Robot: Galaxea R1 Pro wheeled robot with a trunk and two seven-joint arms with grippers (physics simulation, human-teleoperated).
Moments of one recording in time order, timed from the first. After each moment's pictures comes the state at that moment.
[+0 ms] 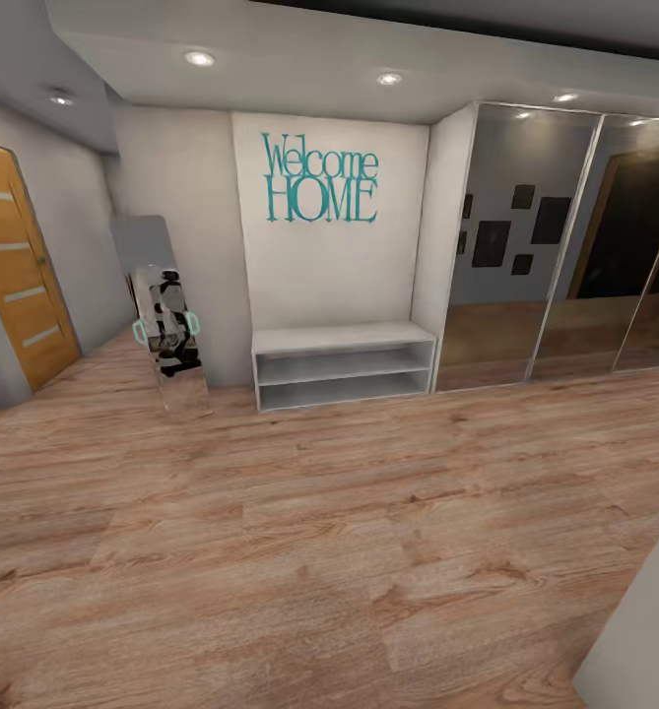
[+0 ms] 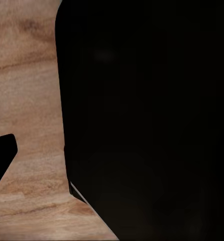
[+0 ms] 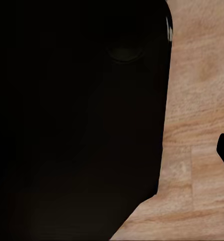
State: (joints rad) left arm 0.00 0.00 0.00 0.00 0.00 0.00 0.00; right arm 0.00 0.00 0.00 0.00 0.00 0.00 0.00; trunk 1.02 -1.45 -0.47
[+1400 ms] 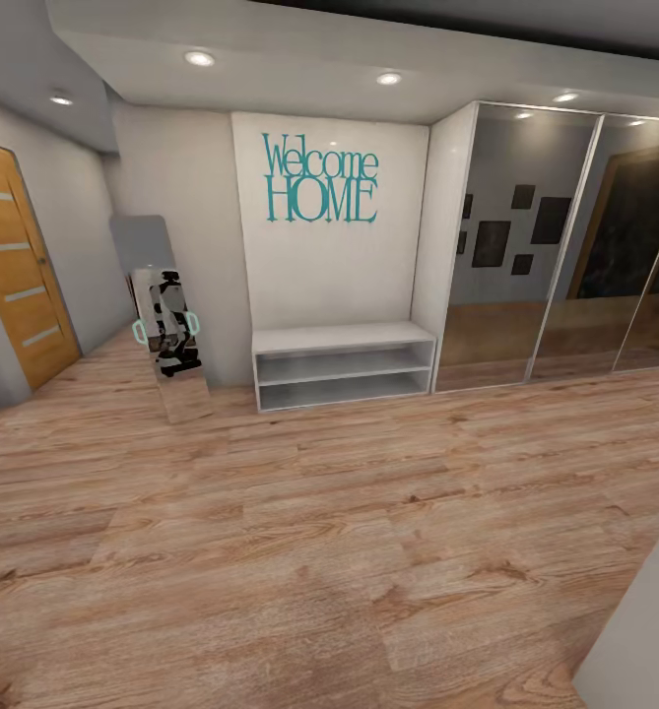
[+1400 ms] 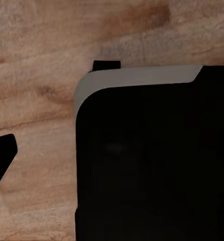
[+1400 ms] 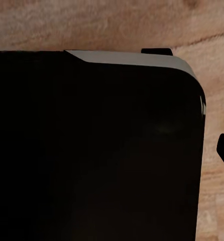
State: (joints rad) left arm 0.00 0.01 0.00 -0.17 0.00 0.00 0.00; right arm -0.01 0.05 0.00 -0.06 0.00 -0.10 0.01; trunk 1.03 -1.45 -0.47
